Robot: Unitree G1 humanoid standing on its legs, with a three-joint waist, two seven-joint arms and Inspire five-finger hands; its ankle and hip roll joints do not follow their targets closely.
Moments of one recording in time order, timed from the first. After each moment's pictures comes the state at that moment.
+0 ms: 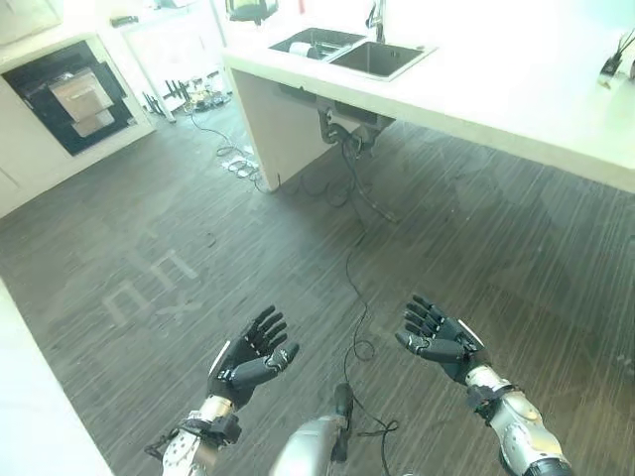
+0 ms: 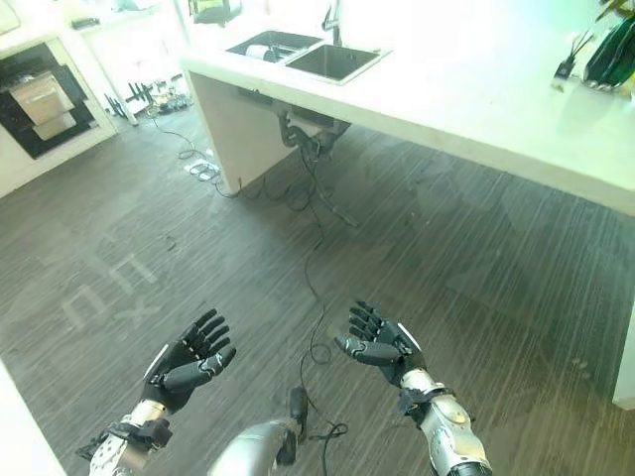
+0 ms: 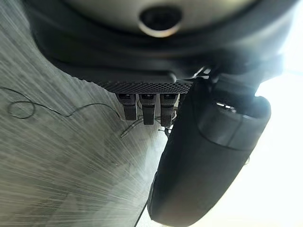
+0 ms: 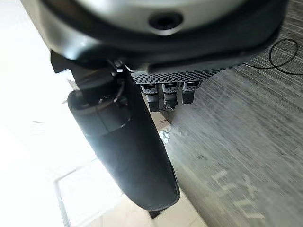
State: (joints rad) left arm 0.13 0.30 -0.04 0.48 -0.73 -0.30 -0.46; right arm -0.06 -0.38 0.16 0.51 0.69 -0.15 0.38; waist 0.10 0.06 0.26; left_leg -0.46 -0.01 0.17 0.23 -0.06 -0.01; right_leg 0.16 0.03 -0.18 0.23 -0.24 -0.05
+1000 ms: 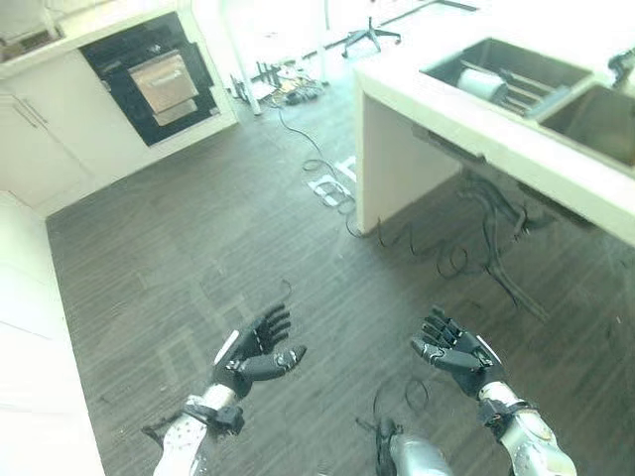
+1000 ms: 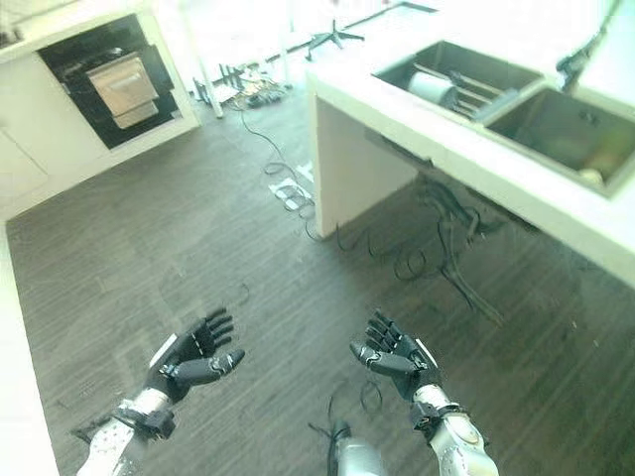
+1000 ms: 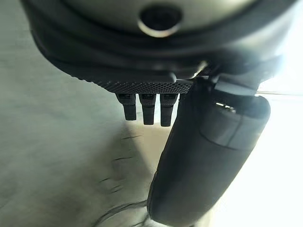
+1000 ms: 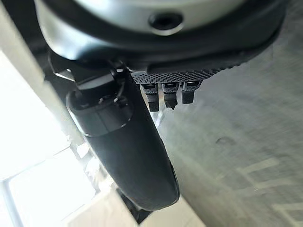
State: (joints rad) left arm 0.14 0.38 -0.05 0.29 -0.53 -0.27 -0.34; right arm 0.03 -0.38 0.03 0.45 0.71 -0.11 0.34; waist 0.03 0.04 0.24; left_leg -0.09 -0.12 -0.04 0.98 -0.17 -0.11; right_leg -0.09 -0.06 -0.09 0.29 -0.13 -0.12
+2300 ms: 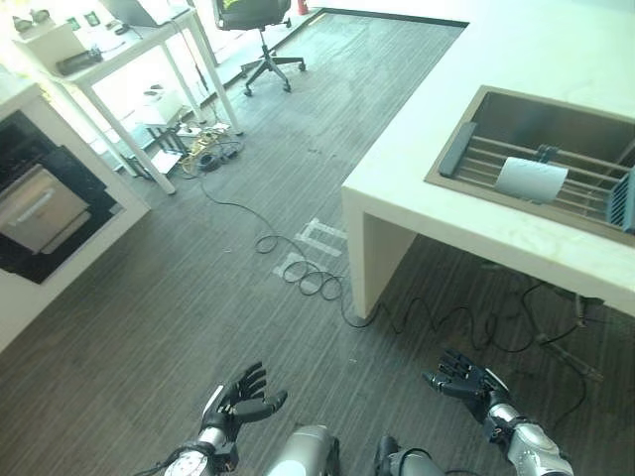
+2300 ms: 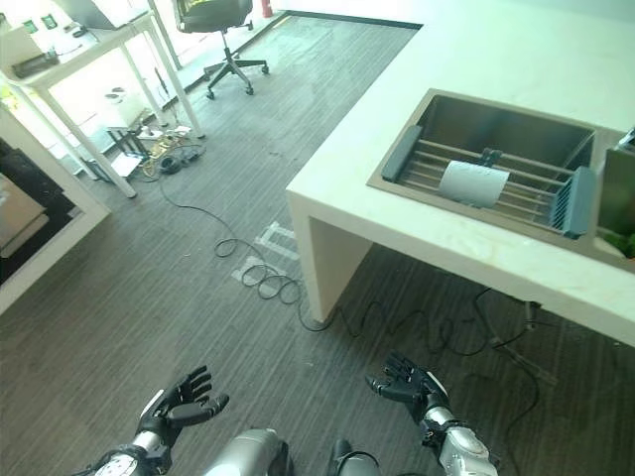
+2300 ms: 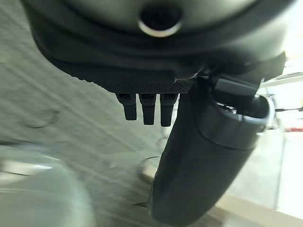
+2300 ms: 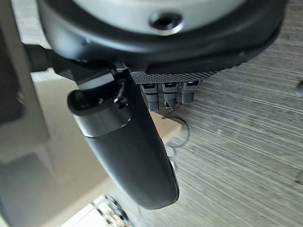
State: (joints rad) left arm 0.15 0.28 -0.06 0.88 -0.42 -0.21 -0.19; right arm -0.10 -0.35 0.07 0.99 0.59 -0.18 0.35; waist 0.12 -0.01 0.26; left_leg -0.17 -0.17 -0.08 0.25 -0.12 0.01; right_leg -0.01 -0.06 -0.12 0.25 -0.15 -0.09
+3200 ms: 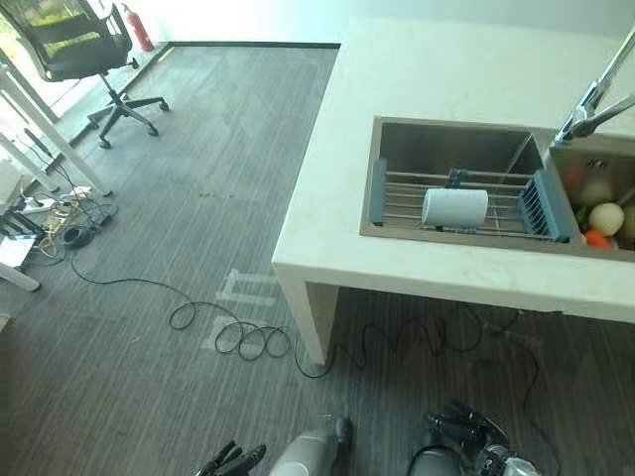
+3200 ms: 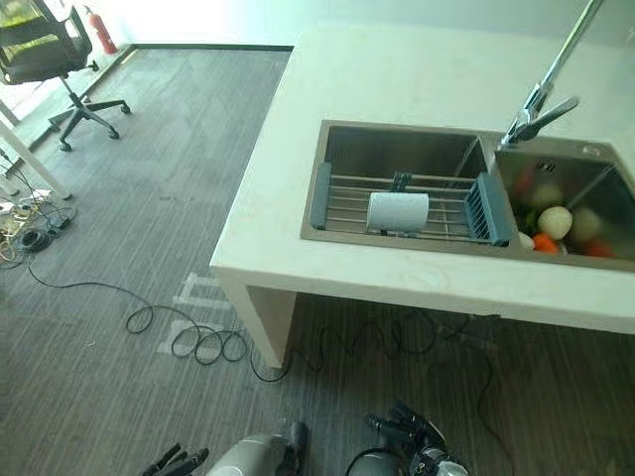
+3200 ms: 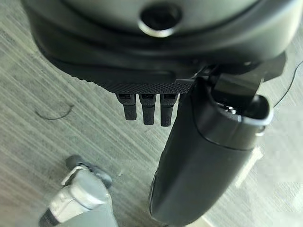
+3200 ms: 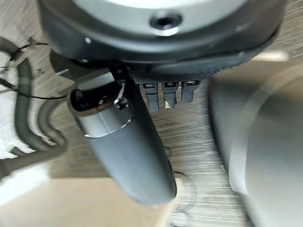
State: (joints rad) left arm 0.08 0.23 0.13 1.28 -0.65 -0.18 -0.21; right arm -0.10 -0.27 0.01 1.29 0.46 -0.19 0.26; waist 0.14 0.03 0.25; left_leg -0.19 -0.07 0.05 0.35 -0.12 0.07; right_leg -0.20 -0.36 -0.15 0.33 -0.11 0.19
